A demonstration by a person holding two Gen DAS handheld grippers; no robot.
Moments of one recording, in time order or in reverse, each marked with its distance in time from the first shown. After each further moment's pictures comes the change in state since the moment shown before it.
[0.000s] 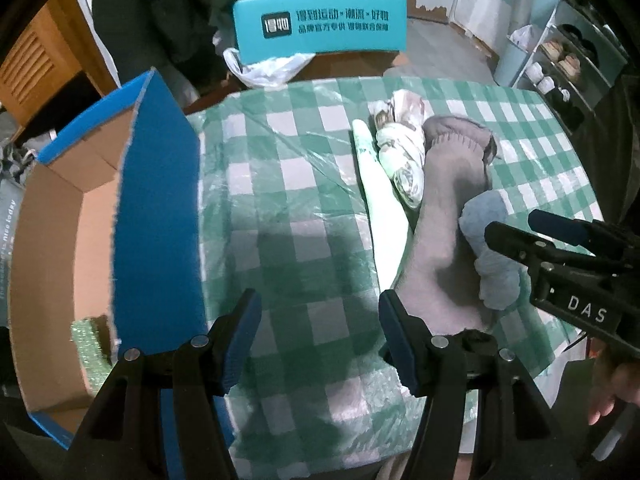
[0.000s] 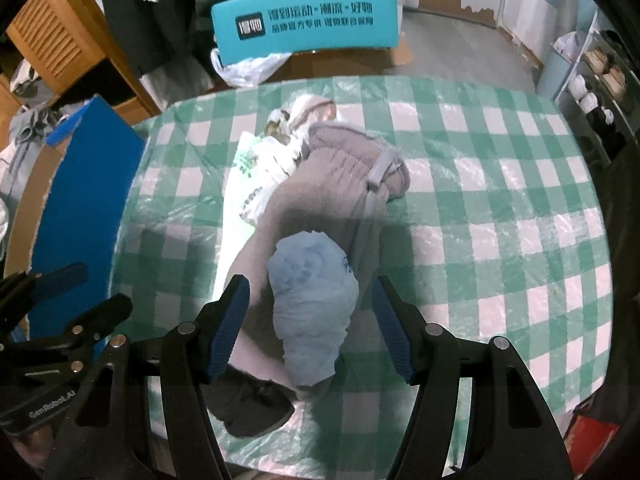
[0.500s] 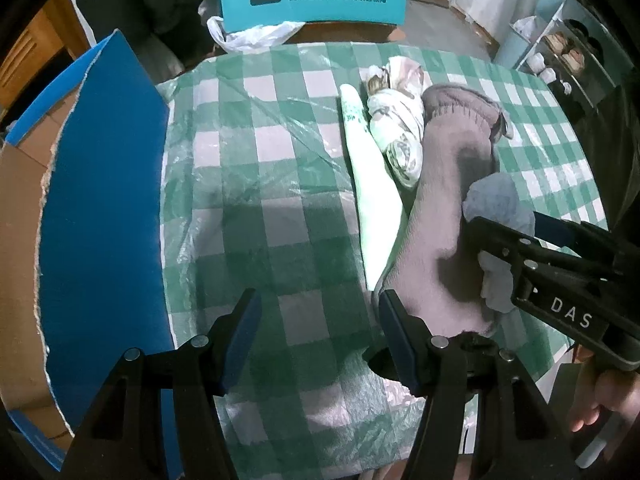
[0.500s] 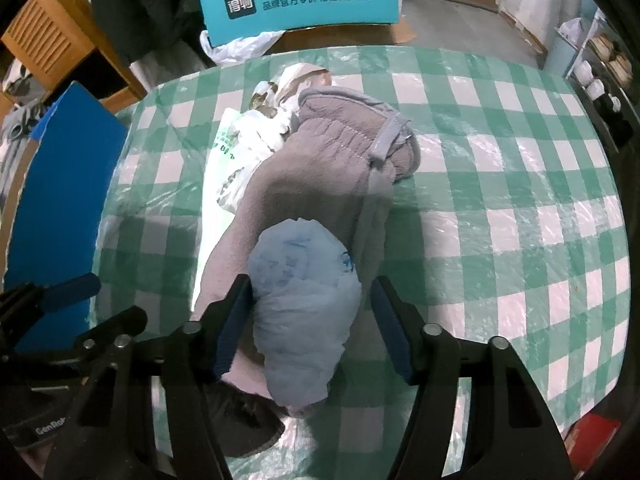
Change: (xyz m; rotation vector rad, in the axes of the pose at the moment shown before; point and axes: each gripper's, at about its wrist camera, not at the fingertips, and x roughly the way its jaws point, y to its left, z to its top) left arm 0.030 -0.009 -0.001 -0.015 0.081 -0.042; right arm 0.030 -0.006 -0.002 0.011 0.046 0.015
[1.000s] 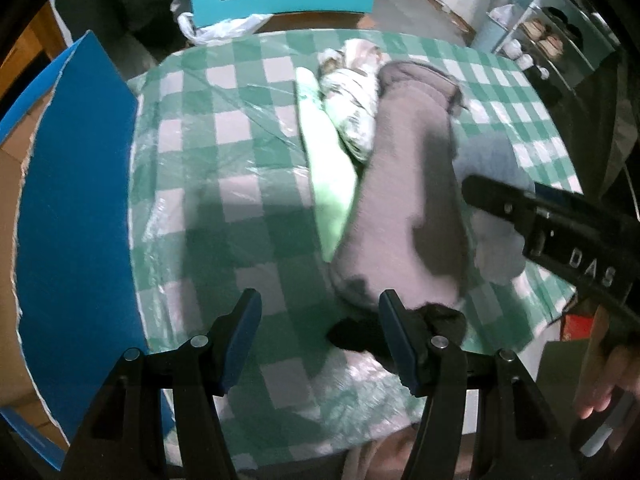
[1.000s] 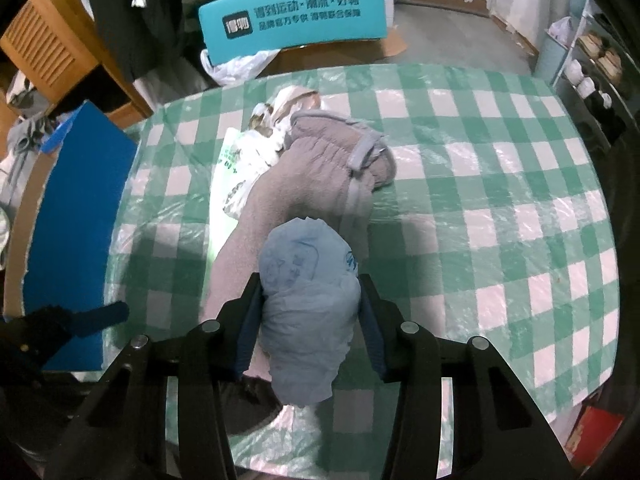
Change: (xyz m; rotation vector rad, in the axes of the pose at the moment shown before) left arm -0.007 -0.021 -0.016 0.045 0.031 -0.083; right arm -0.030 -0.009 -0.004 0.035 -0.049 0.004
